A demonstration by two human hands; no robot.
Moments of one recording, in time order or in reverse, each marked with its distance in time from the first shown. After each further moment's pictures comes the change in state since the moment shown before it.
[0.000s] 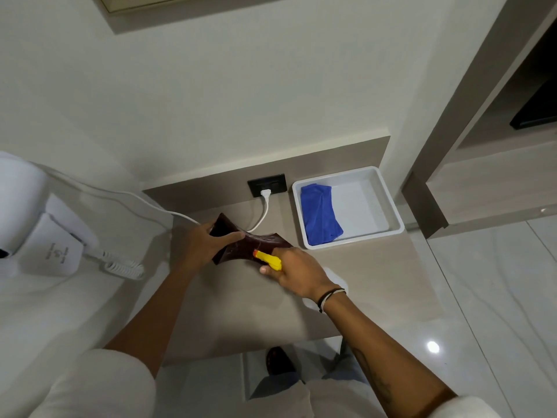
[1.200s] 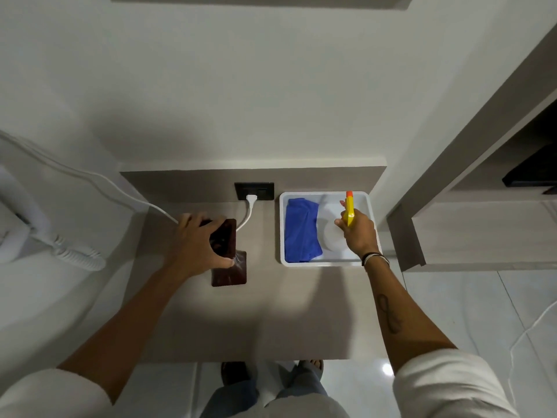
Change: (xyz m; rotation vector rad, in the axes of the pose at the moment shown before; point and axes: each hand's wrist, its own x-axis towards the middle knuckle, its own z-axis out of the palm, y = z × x) left_hand -0.010 0.036 0.032 0.655 0.060 0.243; right_hand 0.053 0.140 -0.148 0.117 0.295 0.467
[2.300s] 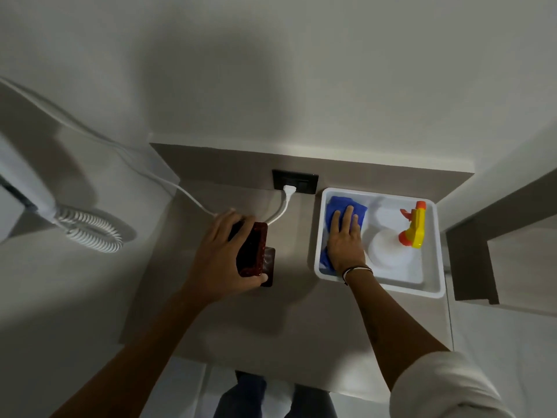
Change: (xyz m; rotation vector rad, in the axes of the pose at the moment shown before) left_hand -0.007 -0.016 0.065 -0.172 0.191 0.074; right_hand 0.048 0.016 0.159 -0.878 -0.258 -0.326
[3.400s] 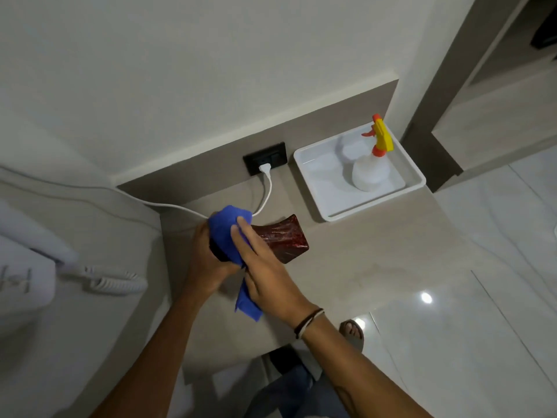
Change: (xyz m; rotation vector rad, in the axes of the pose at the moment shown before) left_hand -0.008 -0.084 -0.027 -0.674 -0.060 0.142; right_hand -0.160 -0.252 -0.031 0.882 0.510 -0.220
